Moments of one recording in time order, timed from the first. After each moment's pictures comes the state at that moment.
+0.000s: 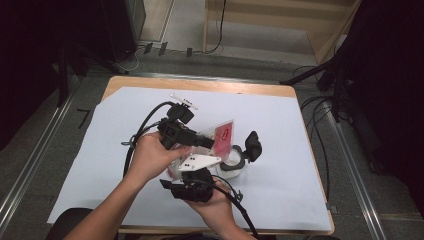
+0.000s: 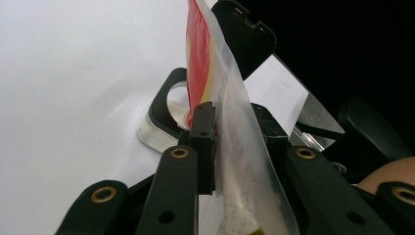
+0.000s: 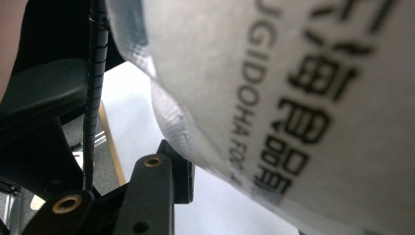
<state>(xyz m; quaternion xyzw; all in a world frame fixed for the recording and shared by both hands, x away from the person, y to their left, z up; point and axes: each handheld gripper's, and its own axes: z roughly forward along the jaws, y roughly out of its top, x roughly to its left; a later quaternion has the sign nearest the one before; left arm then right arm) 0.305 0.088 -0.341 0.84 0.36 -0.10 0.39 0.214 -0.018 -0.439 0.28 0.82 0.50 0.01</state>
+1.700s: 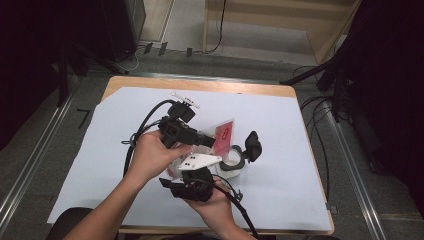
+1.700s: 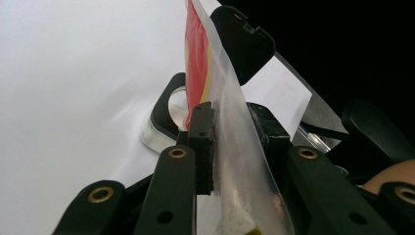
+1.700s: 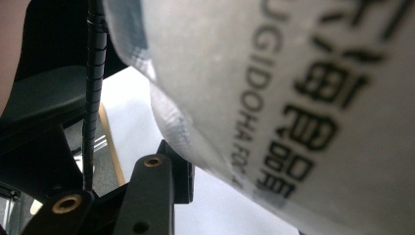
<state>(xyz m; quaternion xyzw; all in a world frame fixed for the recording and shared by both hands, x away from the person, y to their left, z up) 0.303 0.084 -0.334 0.85 0.36 -0.08 0.38 0.214 -0.018 -0.435 0.28 0.81 0.51 0.01</state>
